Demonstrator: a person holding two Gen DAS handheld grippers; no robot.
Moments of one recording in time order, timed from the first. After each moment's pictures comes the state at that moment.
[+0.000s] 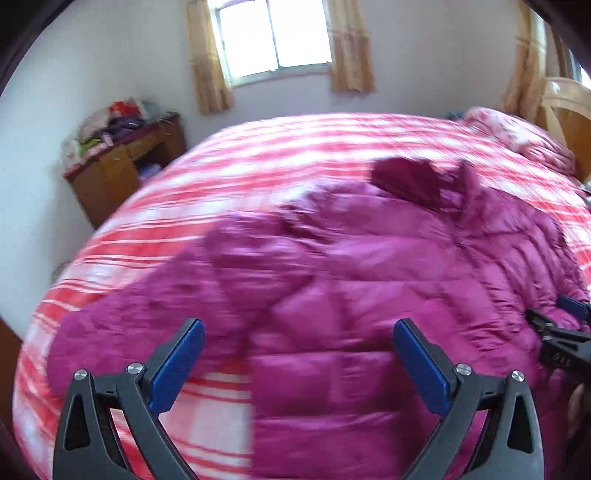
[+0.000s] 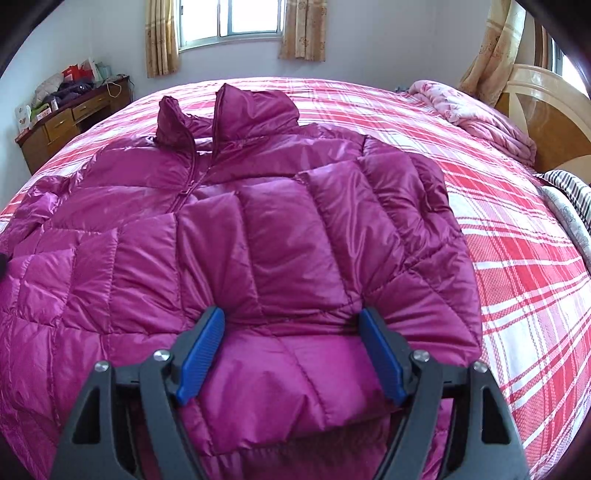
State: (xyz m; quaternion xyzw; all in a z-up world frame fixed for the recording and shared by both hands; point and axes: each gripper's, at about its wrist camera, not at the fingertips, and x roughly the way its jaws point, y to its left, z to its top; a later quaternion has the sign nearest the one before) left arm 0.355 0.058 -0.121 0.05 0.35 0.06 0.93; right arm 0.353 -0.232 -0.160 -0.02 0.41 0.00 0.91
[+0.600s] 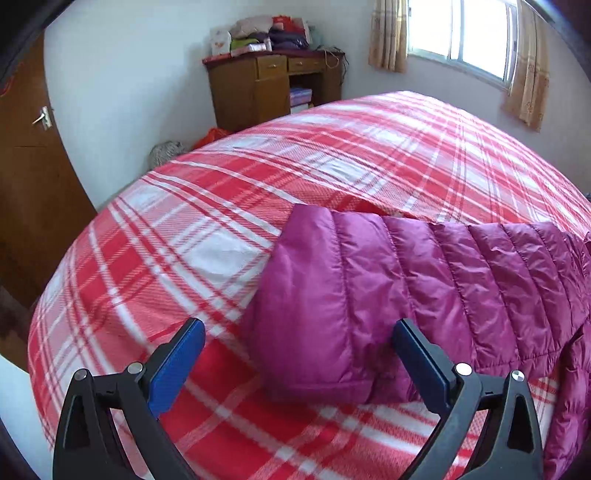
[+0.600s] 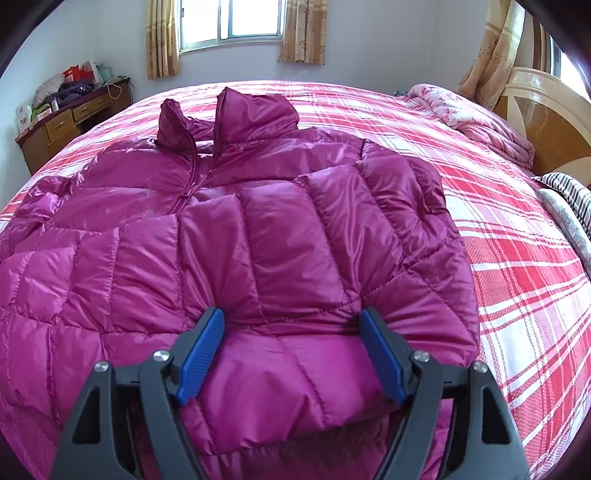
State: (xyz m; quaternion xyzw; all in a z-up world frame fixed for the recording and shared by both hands) left arm 0.323 0.324 -0.171 -0.12 0.41 0.28 0.86; right arm 0.351 -0.231 -0.159 -0.03 0.41 0.00 0.91
